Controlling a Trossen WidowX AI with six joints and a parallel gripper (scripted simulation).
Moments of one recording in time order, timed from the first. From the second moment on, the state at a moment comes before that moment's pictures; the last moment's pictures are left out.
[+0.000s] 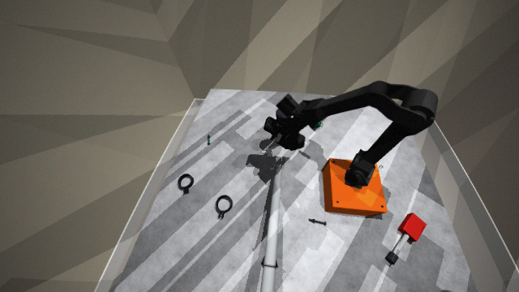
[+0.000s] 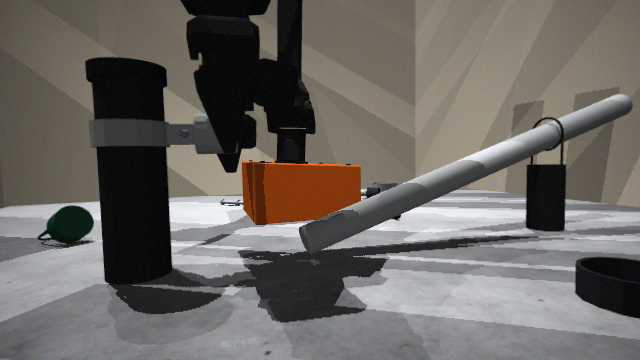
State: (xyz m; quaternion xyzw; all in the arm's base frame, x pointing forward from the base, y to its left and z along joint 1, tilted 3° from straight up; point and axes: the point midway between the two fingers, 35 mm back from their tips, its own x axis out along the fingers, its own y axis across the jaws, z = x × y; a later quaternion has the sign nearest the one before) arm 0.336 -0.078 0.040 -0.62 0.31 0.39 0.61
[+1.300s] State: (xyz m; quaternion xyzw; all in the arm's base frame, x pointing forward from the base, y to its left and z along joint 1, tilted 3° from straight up) arm 0.326 -0.080 0.040 -0.64 0.27 0.42 0.59
